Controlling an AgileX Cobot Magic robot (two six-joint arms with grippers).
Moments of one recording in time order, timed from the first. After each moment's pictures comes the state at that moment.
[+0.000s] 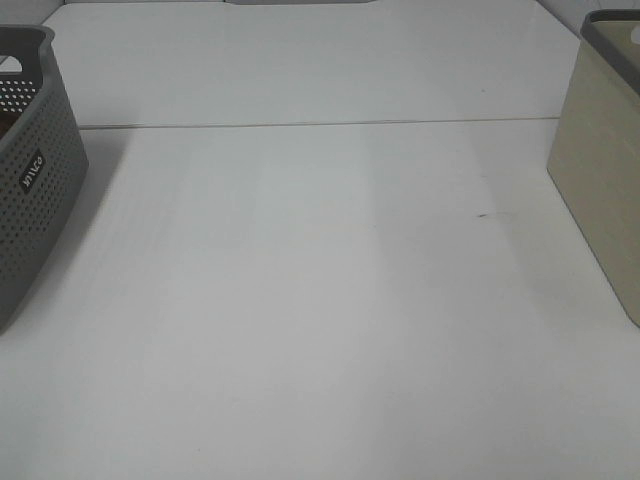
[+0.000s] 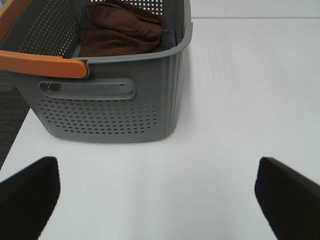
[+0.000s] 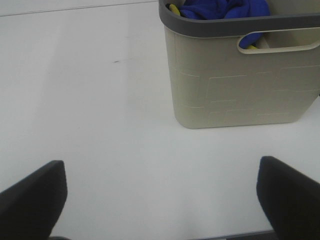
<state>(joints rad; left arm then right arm) 0.06 -0.01 -0.50 0.00 1.05 0.00 -0.01 0.00 -0.51 0.02 1.07 0.04</state>
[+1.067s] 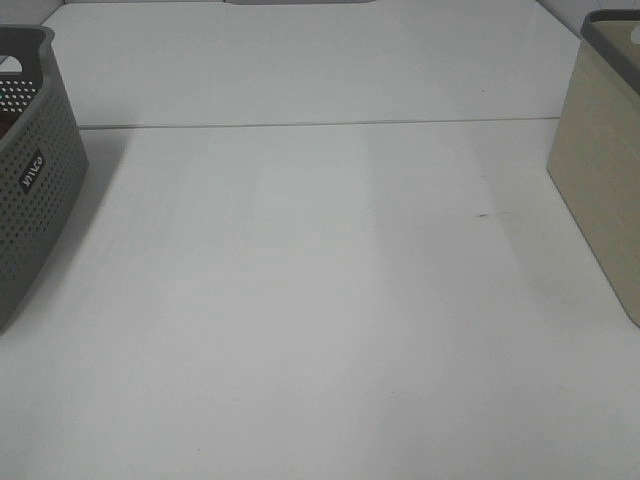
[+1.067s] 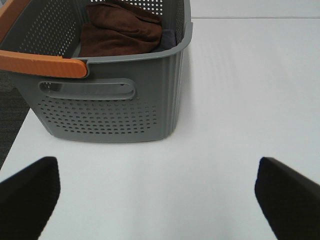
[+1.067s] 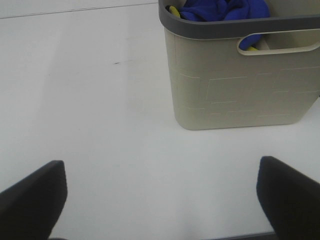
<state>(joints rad) 0.06 -0.01 -0.50 0.00 1.05 0.00 -0.01 0.00 -0.50 0.02 1.06 0.04</state>
